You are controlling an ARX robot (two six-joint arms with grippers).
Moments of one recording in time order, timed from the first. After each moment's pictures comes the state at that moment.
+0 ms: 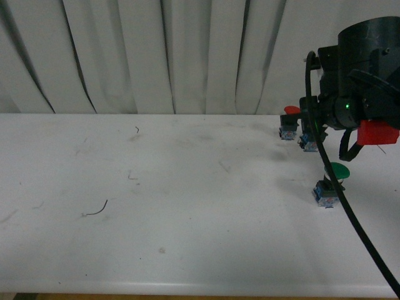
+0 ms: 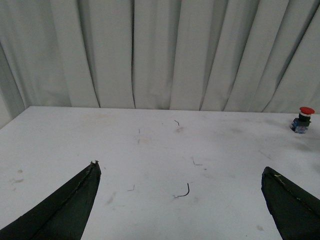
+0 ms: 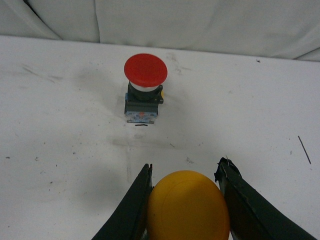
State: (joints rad) left arm 0.00 0.01 0.01 0.00 0.00 -0.02; right arm 0.17 2.28 1.43 0.36 0.27 -0.05
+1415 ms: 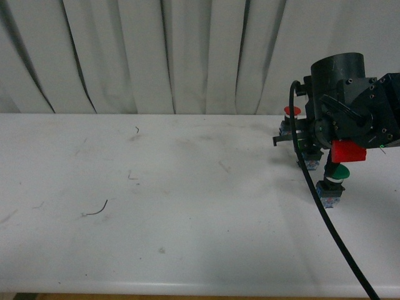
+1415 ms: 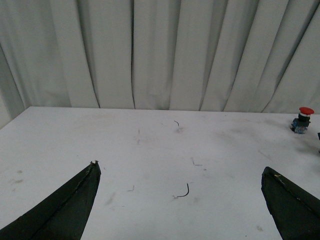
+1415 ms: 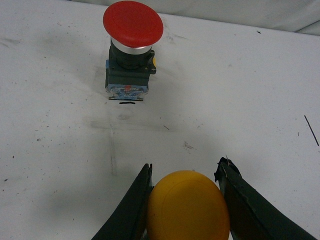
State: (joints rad) left arm 0.00 0.01 0.01 0.00 0.00 -0.02; right arm 0.19 2.42 1.55 0.30 0.37 -0.05
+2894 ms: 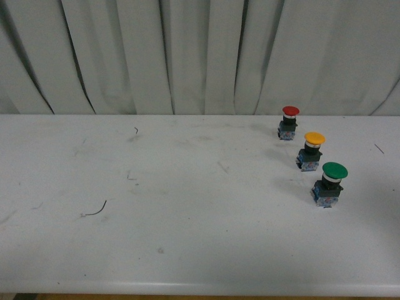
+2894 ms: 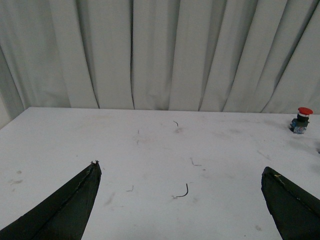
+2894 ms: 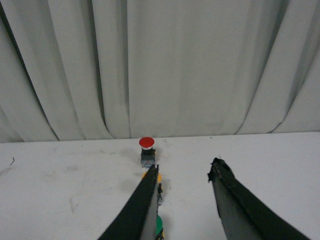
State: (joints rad) left arm 0.00 0.01 0.01 0.00 0.00 -0.02; right arm 0.13 1.22 0.41 0.81 0.12 -0.01
